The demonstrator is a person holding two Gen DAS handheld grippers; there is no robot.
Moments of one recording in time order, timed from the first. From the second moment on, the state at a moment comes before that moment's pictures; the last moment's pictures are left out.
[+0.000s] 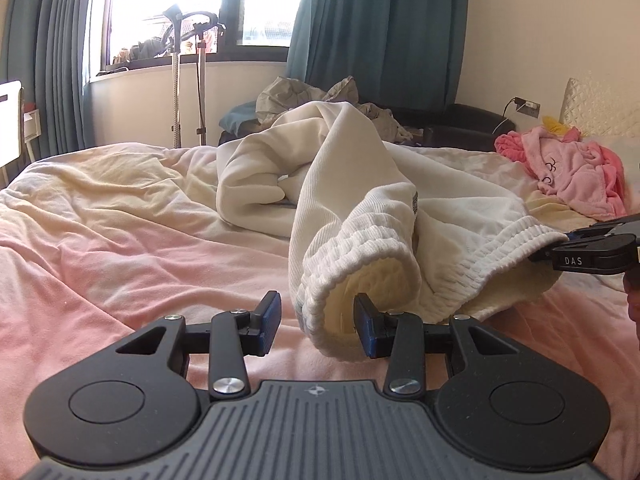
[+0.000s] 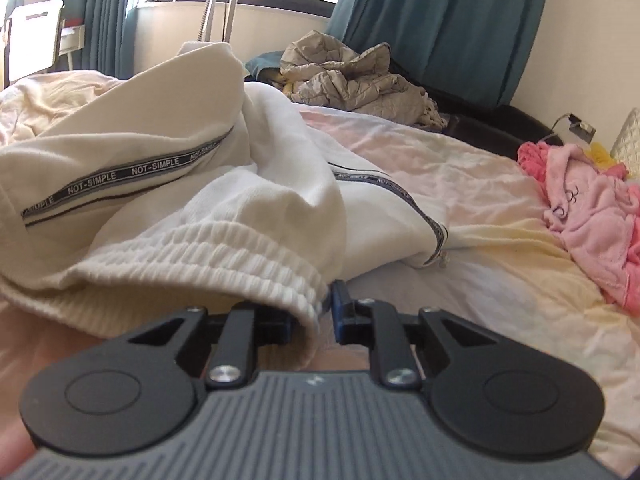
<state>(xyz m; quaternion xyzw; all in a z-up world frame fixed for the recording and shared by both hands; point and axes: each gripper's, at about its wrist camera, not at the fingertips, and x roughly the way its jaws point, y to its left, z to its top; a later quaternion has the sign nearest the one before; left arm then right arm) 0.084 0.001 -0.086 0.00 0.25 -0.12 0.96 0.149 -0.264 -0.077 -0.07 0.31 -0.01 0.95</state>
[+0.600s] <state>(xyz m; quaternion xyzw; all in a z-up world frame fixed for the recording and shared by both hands) 0.062 -0.019 -0.080 0.12 0.18 -0.11 0.97 0.083 -0.233 -0.069 -0.02 0.35 0.02 0.94</state>
